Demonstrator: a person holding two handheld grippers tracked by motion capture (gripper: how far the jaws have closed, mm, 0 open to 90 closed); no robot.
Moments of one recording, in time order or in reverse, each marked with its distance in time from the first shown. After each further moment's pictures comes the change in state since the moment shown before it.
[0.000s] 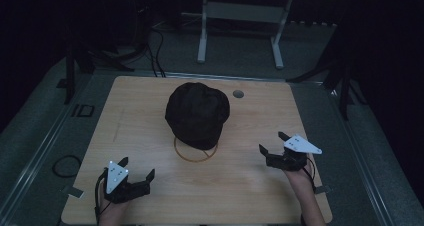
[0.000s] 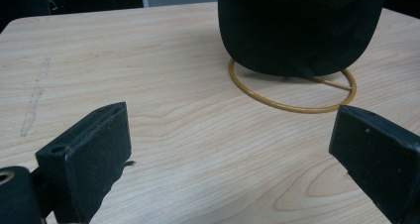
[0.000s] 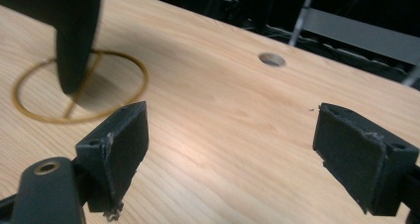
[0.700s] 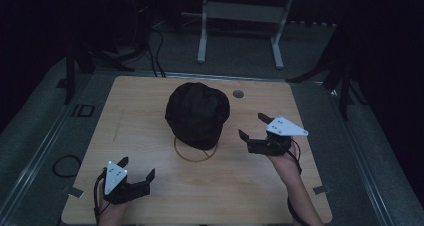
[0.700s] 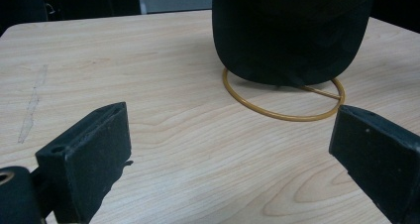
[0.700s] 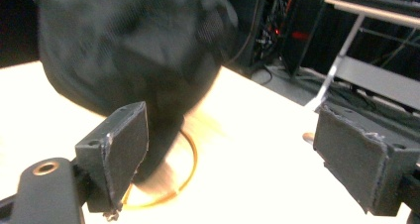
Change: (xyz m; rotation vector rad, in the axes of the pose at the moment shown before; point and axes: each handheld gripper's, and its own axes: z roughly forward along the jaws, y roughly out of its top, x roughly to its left) left arm -0.003 0.006 -0.006 -0.019 -0.007 -0.014; right arm 0.039 0.084 0.014 -0.105 0.129 -0.077
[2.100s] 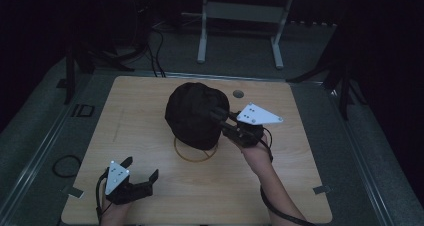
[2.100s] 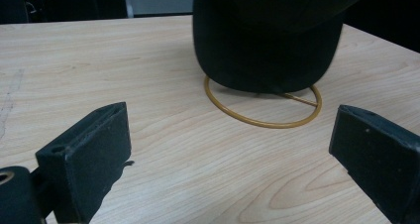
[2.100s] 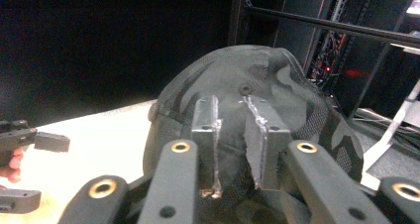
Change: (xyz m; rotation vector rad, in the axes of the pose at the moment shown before) left arm -0.008 0.006 -0.002 -0.017 -0.050 -0.014; right arm 0.056 0.071 0.033 -0.131 0.192 0.009
